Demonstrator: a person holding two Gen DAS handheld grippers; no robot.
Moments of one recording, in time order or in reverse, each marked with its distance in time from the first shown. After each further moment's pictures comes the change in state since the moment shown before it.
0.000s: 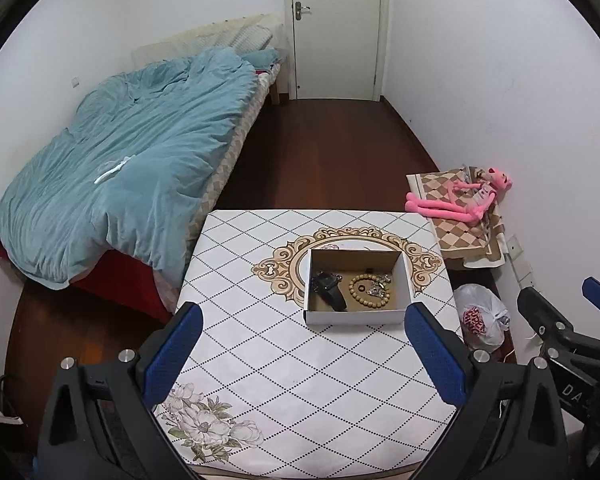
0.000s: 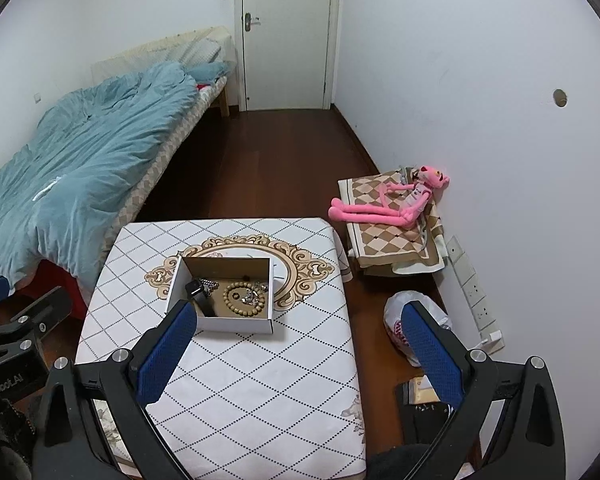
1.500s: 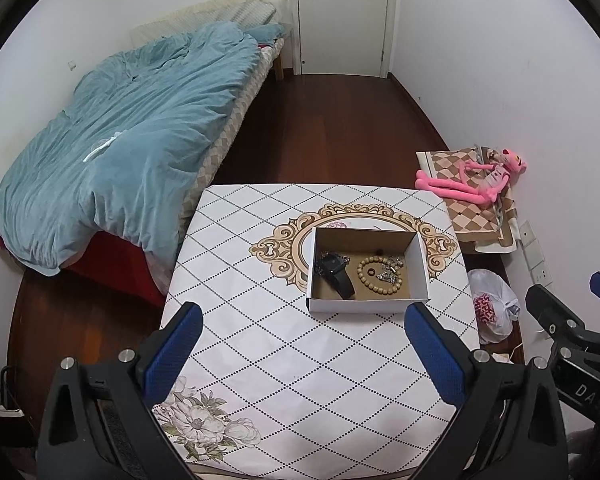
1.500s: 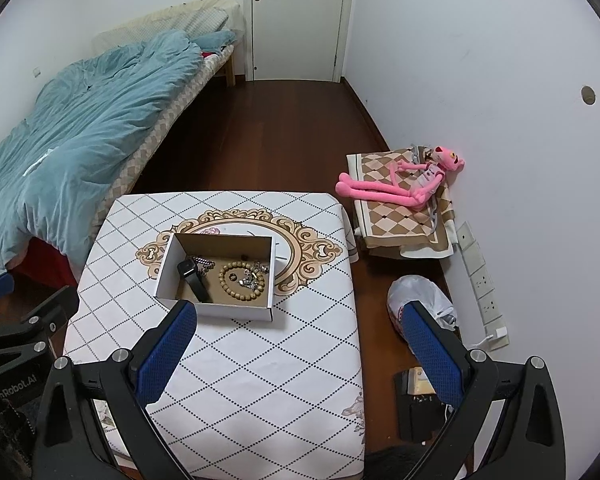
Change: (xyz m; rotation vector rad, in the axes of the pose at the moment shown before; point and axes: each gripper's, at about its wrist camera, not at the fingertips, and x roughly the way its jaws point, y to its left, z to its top) left arm 0.045 0.002 -0.003 -0.009 0.089 0.005; right arm 0.046 0.008 0.001 -0.043 0.100 0.000
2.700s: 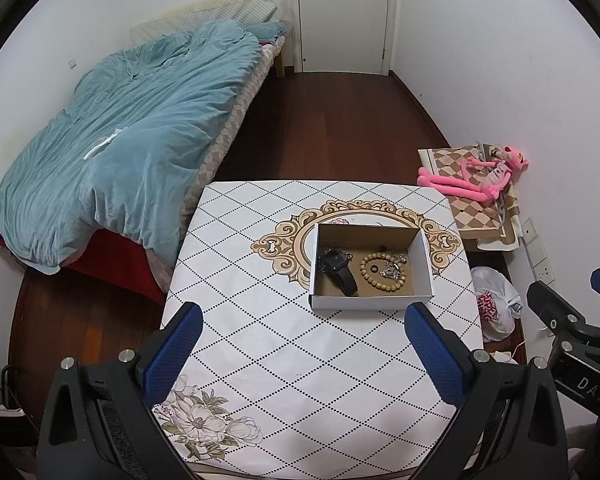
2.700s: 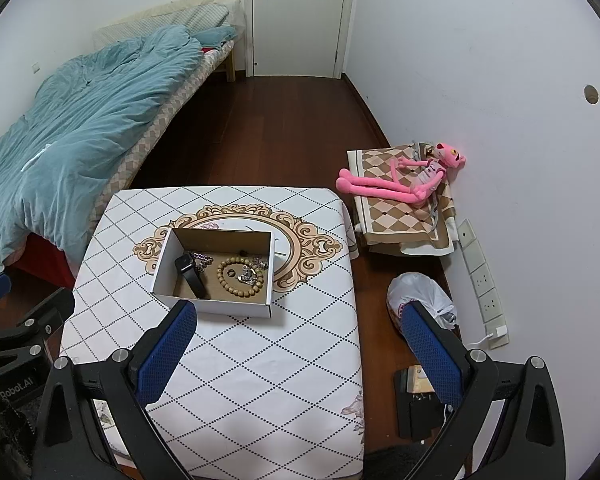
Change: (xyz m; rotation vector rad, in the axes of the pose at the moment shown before) left arm 0.004 0.003 -0.003 0.002 0.000 0.005; right arm 0.009 0.000 -0.001 -0.006 0.009 0.001
